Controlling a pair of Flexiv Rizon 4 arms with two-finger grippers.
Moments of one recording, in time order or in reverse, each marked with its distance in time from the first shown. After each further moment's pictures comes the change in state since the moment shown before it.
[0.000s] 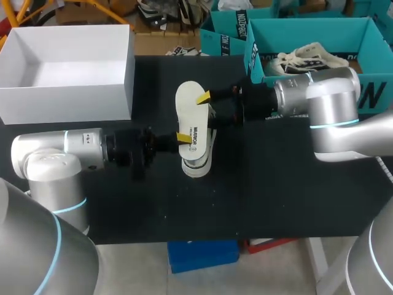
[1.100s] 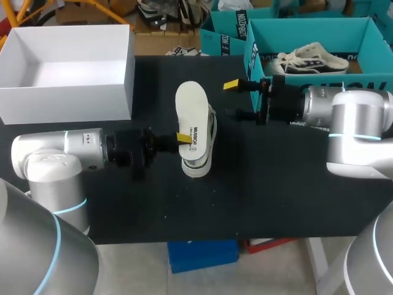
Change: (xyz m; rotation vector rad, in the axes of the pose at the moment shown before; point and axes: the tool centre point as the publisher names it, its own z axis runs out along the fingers) left arm 0.000 0.000 0.000 -0.001 0.000 0.000; right arm 0.008 0.022 -0.069 -0.301 0.055 0.001
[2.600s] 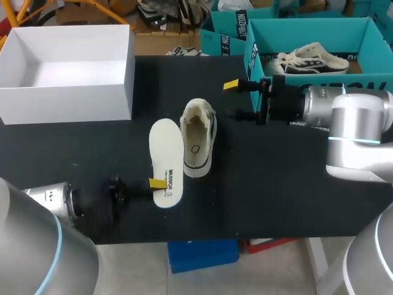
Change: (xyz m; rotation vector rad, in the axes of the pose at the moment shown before) left arm -0.004 -0.106 -0.071 -0.048 -0.082 -0.078; right arm 0.000 0.000 0.000 0.001 0.000 0.000
